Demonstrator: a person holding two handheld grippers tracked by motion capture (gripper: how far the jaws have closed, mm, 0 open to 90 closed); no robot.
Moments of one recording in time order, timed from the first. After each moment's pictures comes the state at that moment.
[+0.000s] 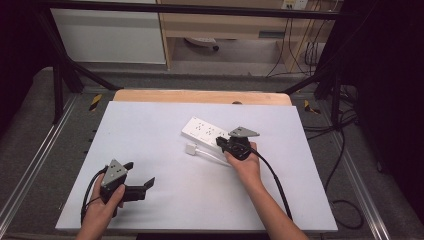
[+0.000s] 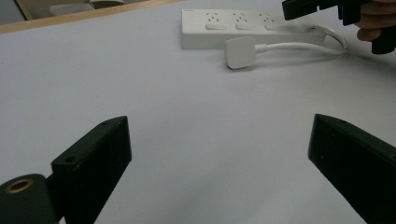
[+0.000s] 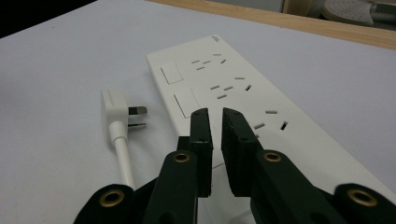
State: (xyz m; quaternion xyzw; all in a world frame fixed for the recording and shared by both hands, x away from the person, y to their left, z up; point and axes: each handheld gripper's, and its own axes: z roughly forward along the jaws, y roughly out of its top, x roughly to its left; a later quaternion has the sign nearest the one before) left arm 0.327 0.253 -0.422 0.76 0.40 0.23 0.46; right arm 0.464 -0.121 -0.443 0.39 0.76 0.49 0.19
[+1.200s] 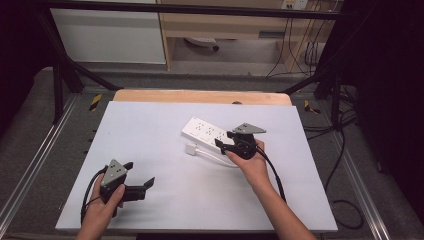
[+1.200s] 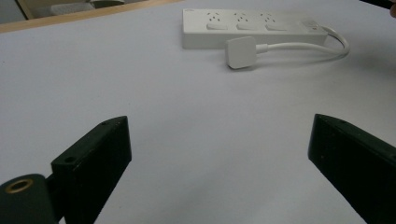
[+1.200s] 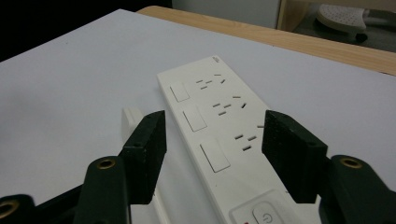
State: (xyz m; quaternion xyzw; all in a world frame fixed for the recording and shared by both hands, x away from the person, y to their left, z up) left arm 0.327 0.253 -0.422 0.76 0.40 0.23 0.46; right arm 0.449 -0.129 -0.408 0.40 0.75 0.49 0.19
